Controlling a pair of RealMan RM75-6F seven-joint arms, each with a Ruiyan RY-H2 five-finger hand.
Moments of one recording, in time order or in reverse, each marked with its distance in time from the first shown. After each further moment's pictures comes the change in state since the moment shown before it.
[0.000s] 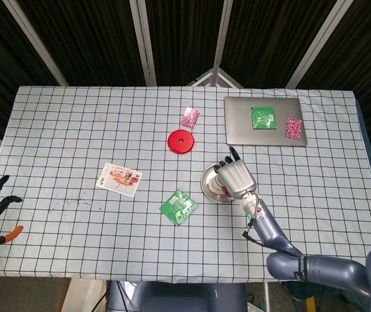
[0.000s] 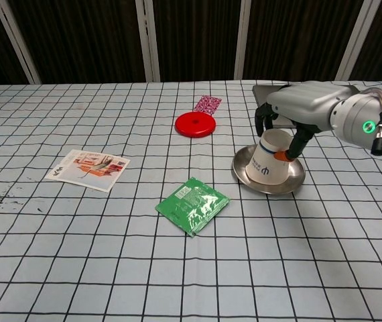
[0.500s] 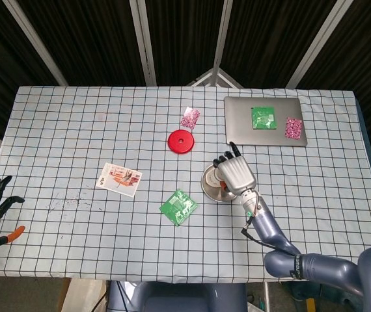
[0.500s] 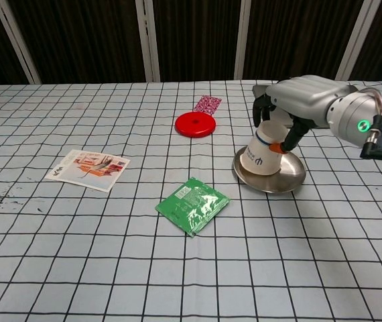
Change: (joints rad) left arm -0.003 -0.008 0.001 -0.004 -0.002 -0.006 0.024; right arm -0.008 -0.062 0.010 0.102 -0.084 0.042 0.108
